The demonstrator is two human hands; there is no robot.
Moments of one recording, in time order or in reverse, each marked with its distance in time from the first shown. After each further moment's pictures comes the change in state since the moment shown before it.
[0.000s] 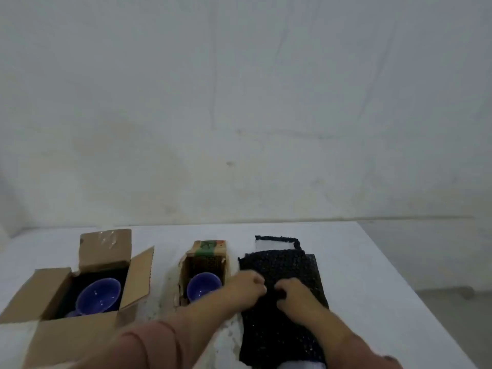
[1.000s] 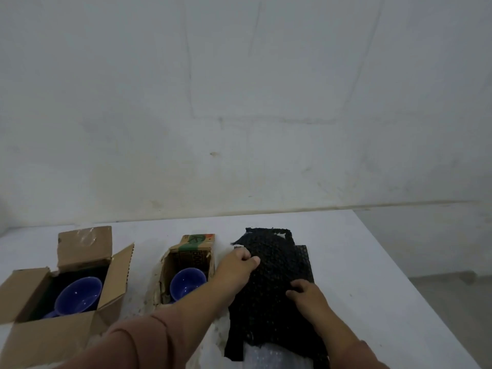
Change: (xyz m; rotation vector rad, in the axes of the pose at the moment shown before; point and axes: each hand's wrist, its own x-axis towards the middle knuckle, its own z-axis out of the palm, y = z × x) left_hand 0.010 0.029 0.014 -0.295 0.232 0.069; right_hand 0.009 0.065 0.005 0.466 0.104 0.278
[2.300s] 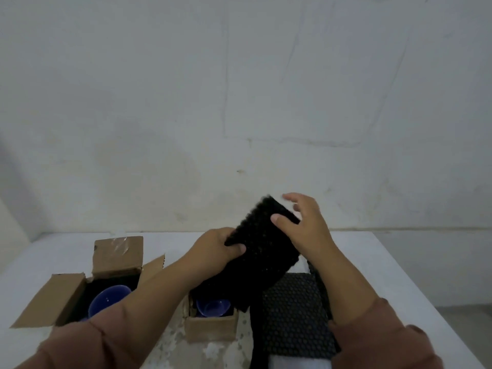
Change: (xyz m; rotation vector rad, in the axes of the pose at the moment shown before) left_hand -0.031 0.038 -0.124 0.250 0.061 0.309; right_hand -0.063 -0.200 -0.047 0.154 0.210 -0.705
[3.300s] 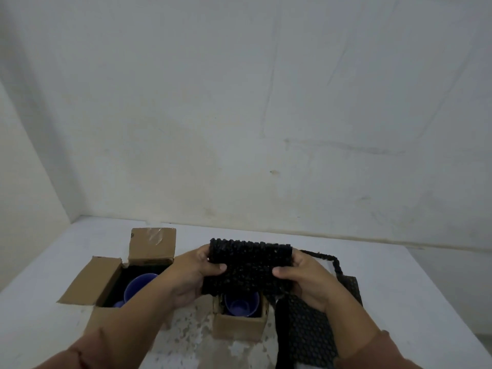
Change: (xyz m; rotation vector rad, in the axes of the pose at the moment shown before) left_hand -0.034 -0.083 -0.045 -0.821 -0.071 -0.311; right_hand -0.024 0.030 0.070 0.650 -0.589 0.454
